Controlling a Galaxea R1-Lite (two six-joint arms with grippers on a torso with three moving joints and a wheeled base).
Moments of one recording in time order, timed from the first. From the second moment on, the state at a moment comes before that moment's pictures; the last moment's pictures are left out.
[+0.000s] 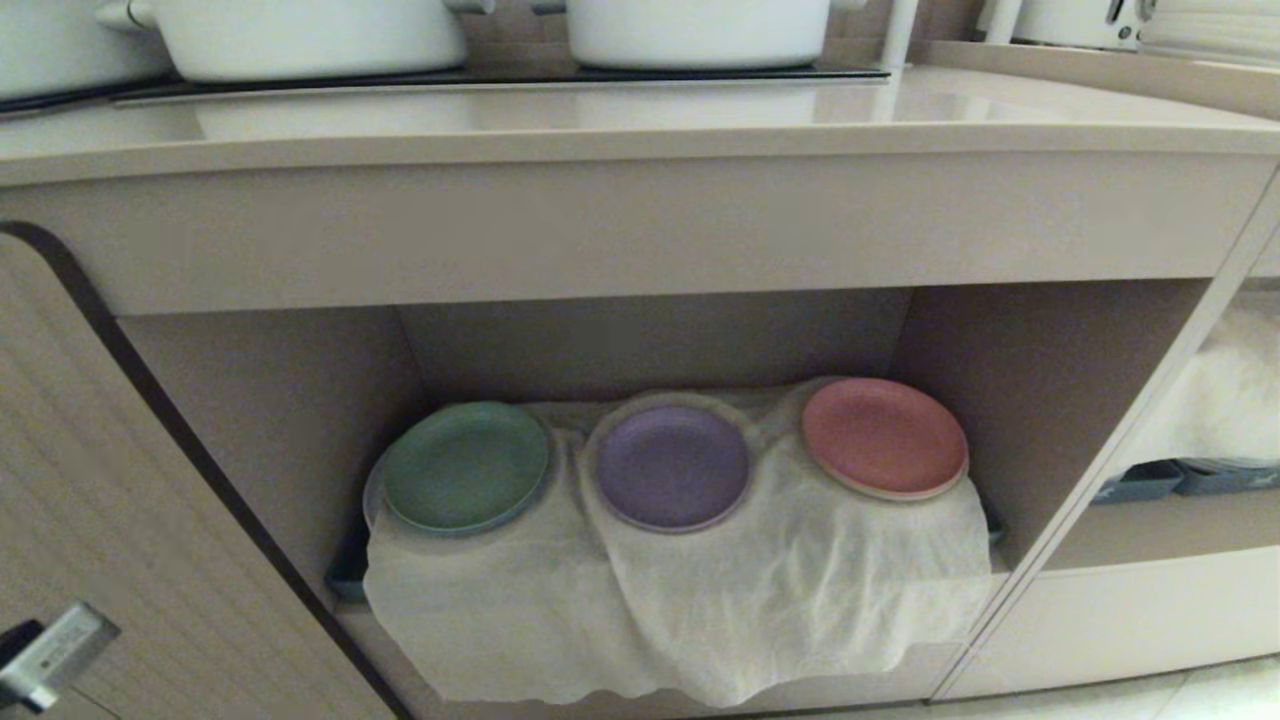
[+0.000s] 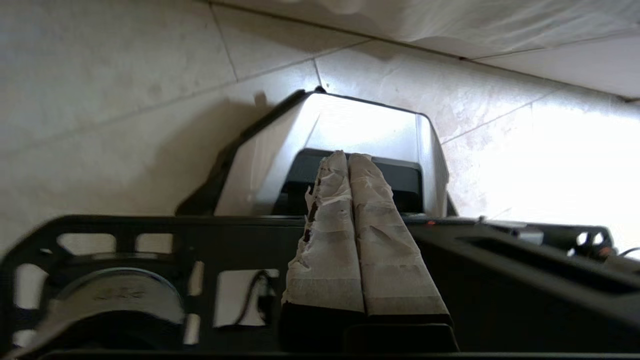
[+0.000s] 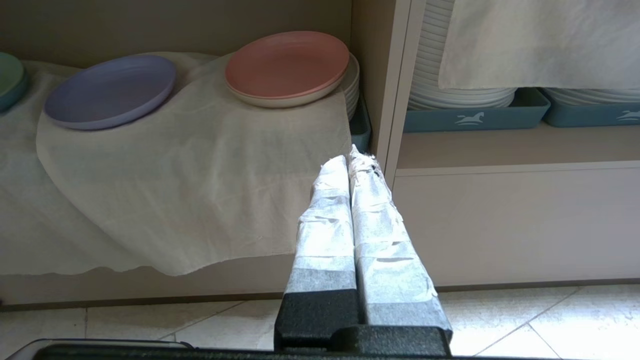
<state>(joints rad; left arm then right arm) -0.79 0.89 -0.52 0.52 0.19 -0.94 0.00 0.00 0.00 0.00 0.00 0.02</state>
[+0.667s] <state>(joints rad) -0.64 0.69 -0.50 0.52 0.19 -0.62 0.01 0.00 0.00 0.00 0.00 0.02</state>
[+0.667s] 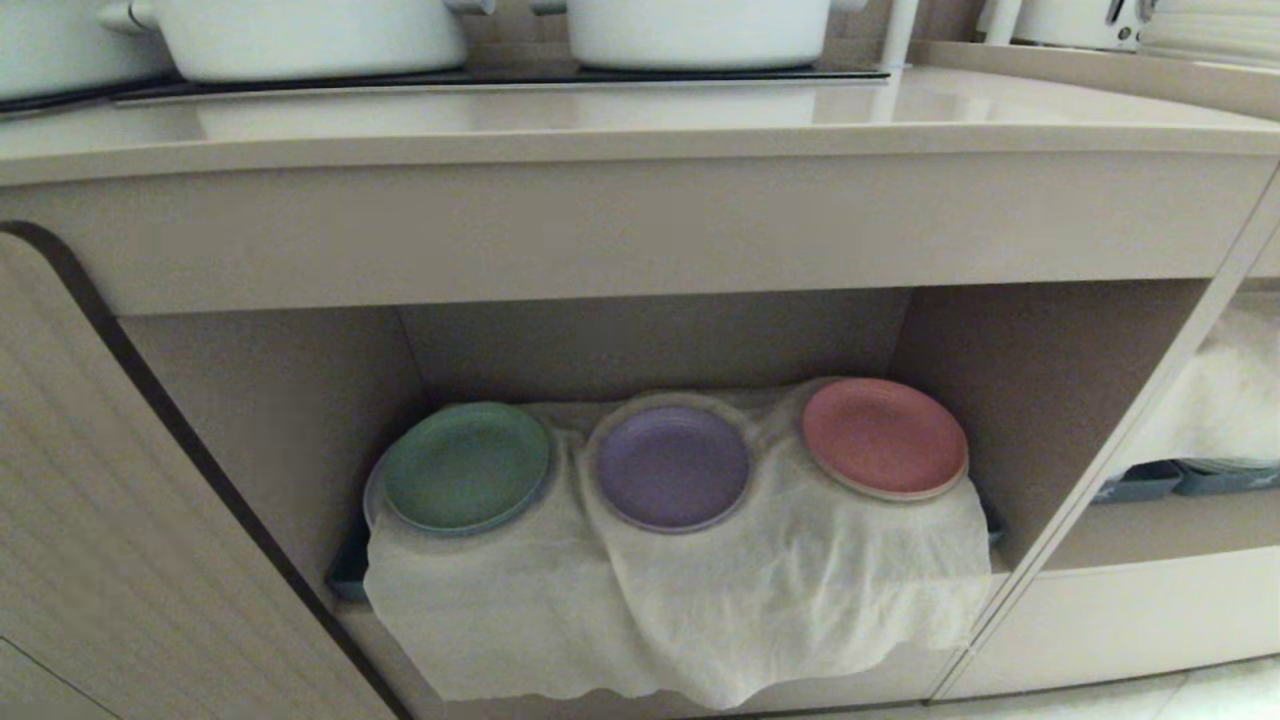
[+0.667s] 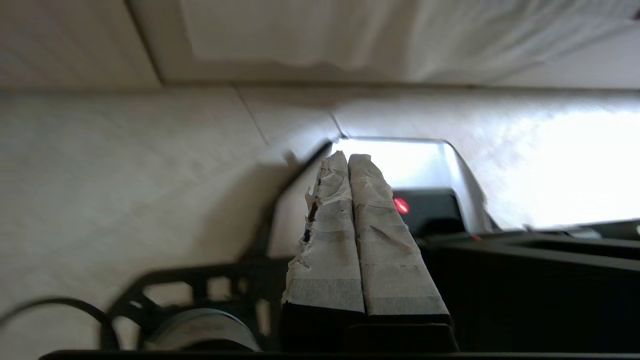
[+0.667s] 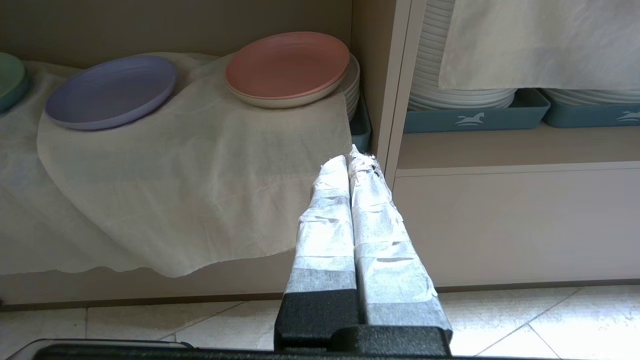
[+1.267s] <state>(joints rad) -0.06 0.43 -0.38 0.32 -0.19 -0.04 0.00 0.00 0.00 0.00 0.00 0.02</state>
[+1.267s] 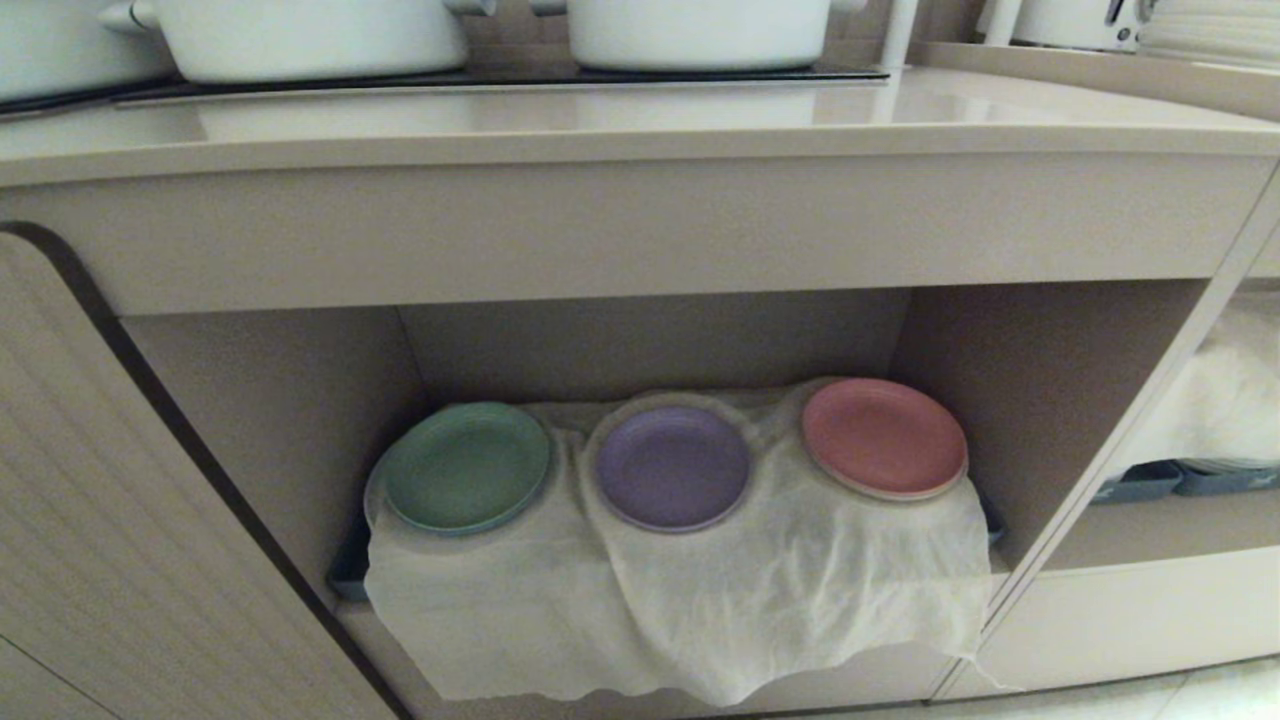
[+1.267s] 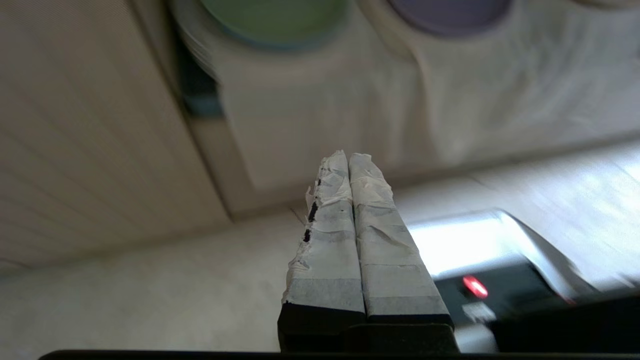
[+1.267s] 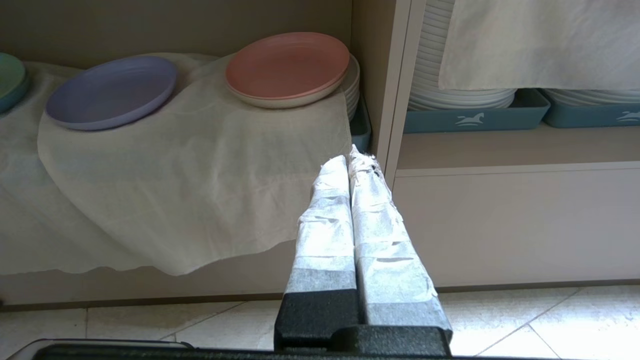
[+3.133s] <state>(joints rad) 0.00 0.00 -0.05 0.10 -0.05 0.15 0.00 0.00 0.00 0.00 0.00 0.02</state>
